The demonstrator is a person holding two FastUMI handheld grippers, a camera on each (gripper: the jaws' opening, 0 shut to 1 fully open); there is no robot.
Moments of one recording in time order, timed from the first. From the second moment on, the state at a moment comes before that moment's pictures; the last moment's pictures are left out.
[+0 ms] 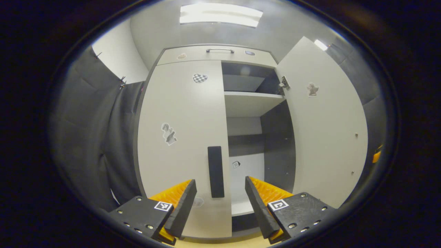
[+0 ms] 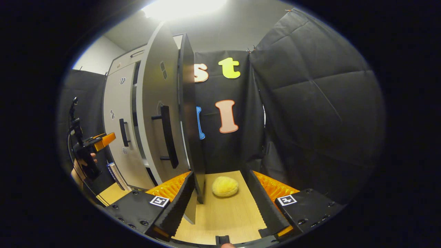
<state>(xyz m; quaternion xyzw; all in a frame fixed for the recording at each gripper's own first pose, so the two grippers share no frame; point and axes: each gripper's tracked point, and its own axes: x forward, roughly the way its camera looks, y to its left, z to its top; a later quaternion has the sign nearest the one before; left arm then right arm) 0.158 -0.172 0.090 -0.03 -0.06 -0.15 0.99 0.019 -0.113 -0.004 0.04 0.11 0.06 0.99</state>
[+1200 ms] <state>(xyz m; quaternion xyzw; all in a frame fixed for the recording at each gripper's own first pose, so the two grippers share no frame) 0.247 -0.189 0.060 -0.05 0.01 -0.18 0.98 0.027 -0.129 -0.034 0.08 0.15 0.04 0.98</state>
